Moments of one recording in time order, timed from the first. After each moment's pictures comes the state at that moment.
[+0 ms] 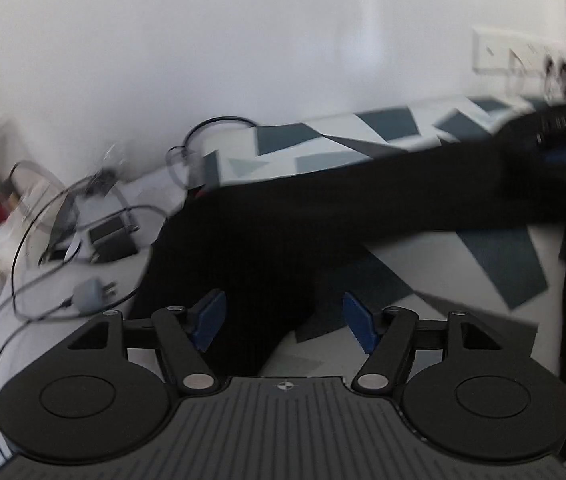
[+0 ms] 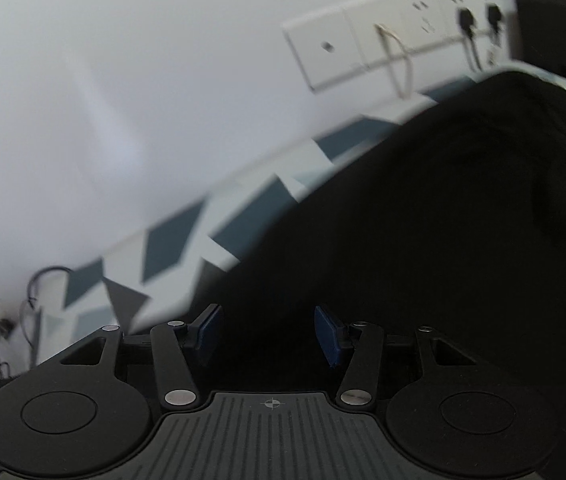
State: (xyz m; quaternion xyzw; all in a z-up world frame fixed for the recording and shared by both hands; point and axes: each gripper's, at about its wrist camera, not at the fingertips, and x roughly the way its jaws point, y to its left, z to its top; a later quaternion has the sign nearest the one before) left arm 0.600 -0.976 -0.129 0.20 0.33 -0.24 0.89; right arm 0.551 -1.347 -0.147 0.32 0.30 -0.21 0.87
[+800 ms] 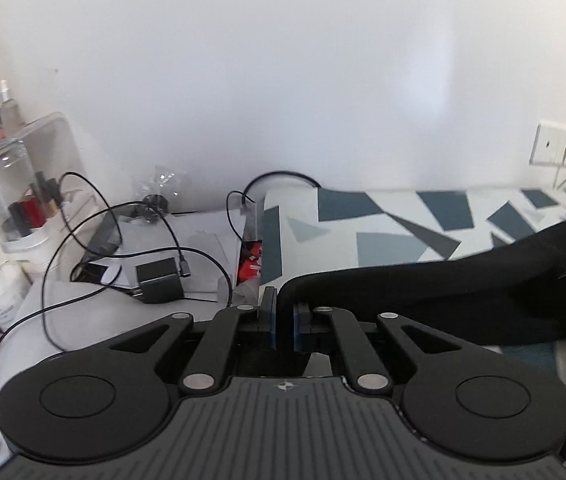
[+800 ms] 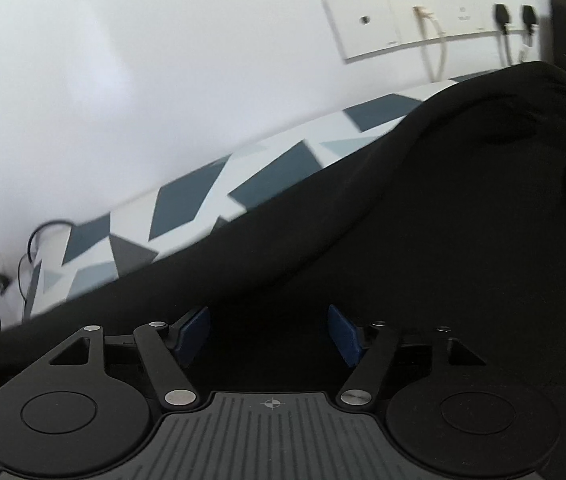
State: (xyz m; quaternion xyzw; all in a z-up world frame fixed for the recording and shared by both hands) left arm 0.643 -0.944 -0.070 0.09 0.31 -0.19 0.93; right arm 0.579 -1.326 -0.168 0.28 0.32 -0.17 0.89
